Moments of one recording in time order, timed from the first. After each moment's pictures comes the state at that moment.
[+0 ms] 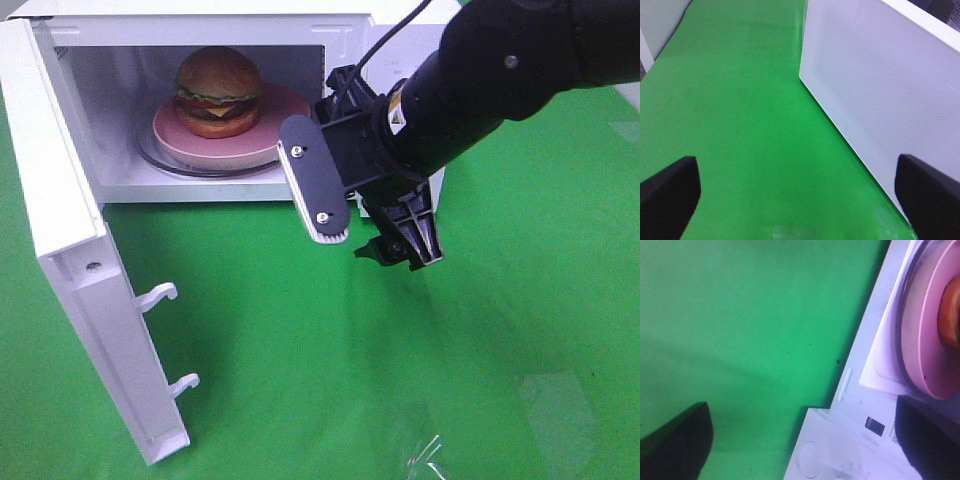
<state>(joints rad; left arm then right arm) 0.04 -0.01 -0.52 -0.10 1.07 0.03 0.69 1.71 -1.11 -0.22 0.40 -1.22</state>
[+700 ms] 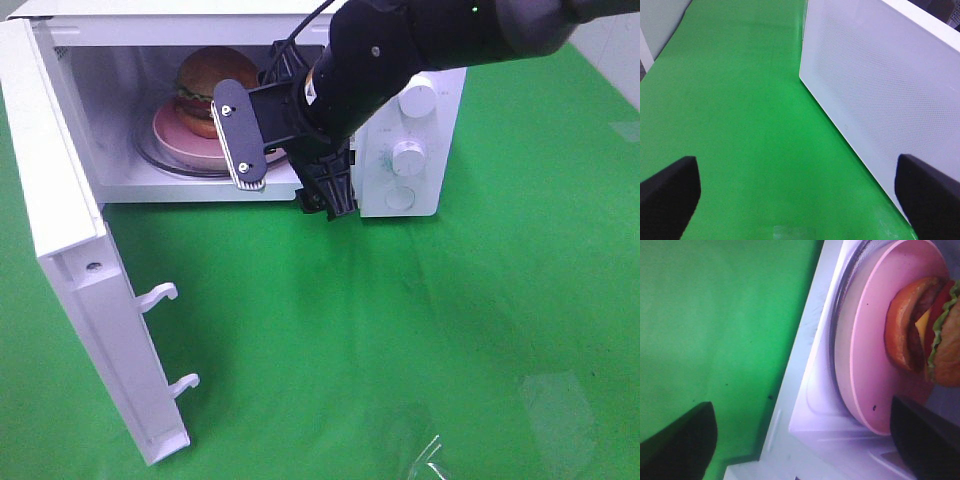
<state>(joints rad) 0.04 -0.01 -0.52 -0.10 1.07 0.03 0.69 2.00 -1.44 -0.27 0.37 -1.14</state>
